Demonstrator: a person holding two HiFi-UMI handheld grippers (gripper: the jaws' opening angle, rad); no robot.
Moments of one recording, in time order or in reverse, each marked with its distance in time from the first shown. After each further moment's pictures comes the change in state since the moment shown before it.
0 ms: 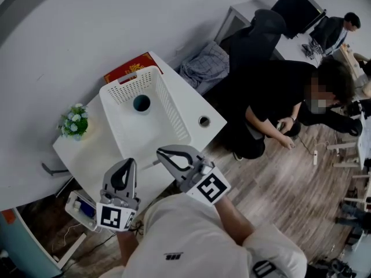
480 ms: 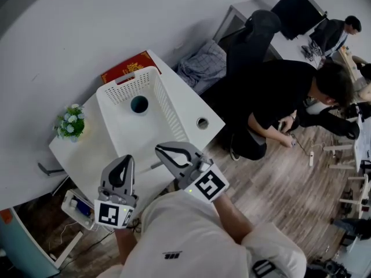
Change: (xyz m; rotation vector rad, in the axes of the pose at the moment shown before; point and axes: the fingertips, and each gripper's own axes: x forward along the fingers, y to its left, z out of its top) left arm 0.022 0.014 -0.002 -0.012 -0.005 0.008; right arm 0.012 -0.023 -0.007 -0.021 0.041 0.009
